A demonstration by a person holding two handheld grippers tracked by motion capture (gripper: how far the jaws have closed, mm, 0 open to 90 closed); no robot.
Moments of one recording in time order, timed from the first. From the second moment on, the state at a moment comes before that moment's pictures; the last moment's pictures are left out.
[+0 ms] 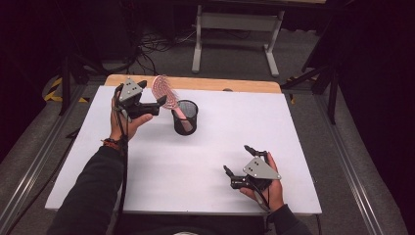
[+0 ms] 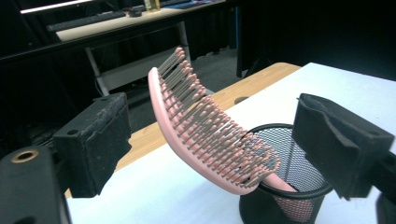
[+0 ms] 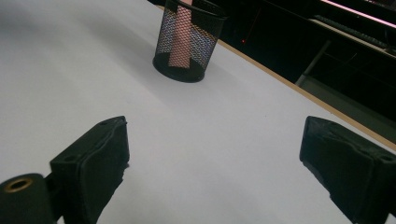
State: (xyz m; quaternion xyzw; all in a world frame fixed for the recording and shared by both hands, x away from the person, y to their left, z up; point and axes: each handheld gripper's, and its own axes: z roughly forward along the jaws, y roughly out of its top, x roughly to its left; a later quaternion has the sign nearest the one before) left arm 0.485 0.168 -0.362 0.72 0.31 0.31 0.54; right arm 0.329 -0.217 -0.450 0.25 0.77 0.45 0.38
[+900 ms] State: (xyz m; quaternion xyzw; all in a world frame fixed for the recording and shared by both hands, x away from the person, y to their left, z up) left arm 0.470 0.176 -0.359 0.73 0.28 0.32 0.54; right arm 0.328 -0.216 -0.449 0.25 0.77 0.45 0.38
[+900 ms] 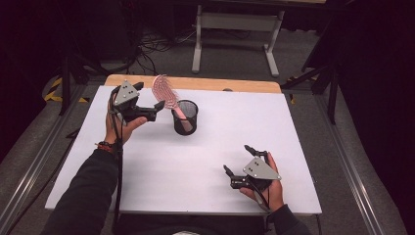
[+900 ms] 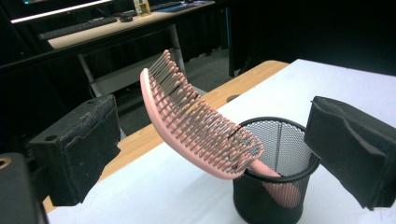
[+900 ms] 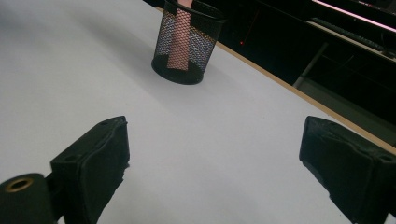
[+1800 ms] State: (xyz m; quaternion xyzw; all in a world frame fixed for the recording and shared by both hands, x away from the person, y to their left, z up) left arm 0.446 0.178 -0.363 0.74 0.25 0.32 0.54; right arm 0.329 -0.216 -0.450 0.25 0.77 0.45 0.38
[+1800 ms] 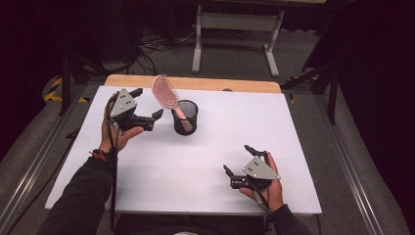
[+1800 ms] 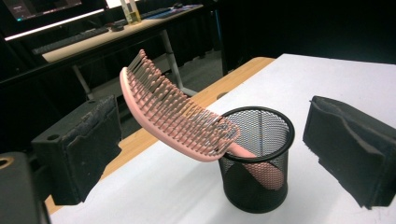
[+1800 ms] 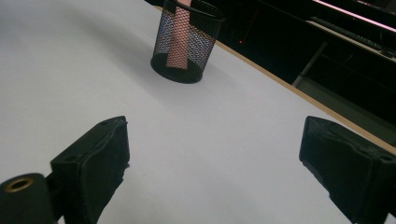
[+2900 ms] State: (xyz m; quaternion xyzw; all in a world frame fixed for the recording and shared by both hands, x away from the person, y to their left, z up) left arm 0.415 0.173 -0.375 0.75 0.20 0.32 0.54; right arm 0.328 -0.215 -0.450 0.25 0.77 0.46 0.38
